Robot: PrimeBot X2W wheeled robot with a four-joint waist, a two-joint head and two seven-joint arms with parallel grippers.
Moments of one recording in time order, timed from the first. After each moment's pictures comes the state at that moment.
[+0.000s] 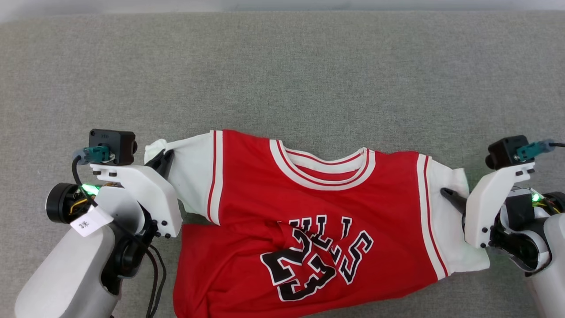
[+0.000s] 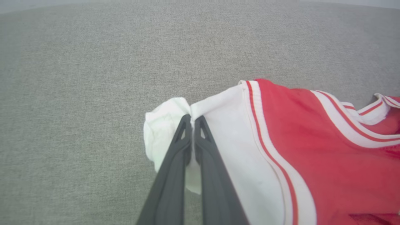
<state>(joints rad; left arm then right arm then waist) -0.43 0.55 -0.46 0.02 -0.68 0.25 0.35 -0.40 -0.35 0.19 0.32 0.53 0.13 0.69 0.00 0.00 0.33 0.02</state>
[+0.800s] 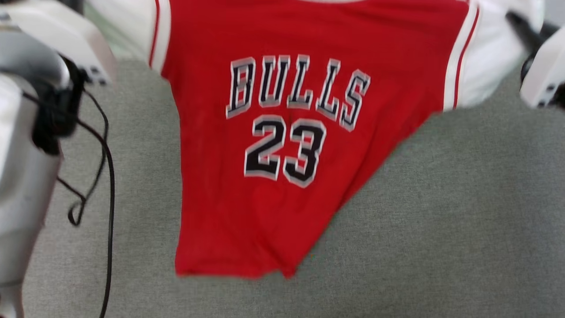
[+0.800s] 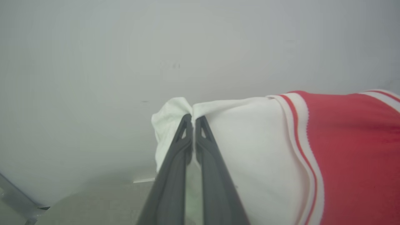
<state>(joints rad) -0.92 0.55 -0.38 0.23 -0.57 0.21 0.20 -0.84 -0.37 0.07 0.29 0.43 0.13 0.55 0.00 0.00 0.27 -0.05</state>
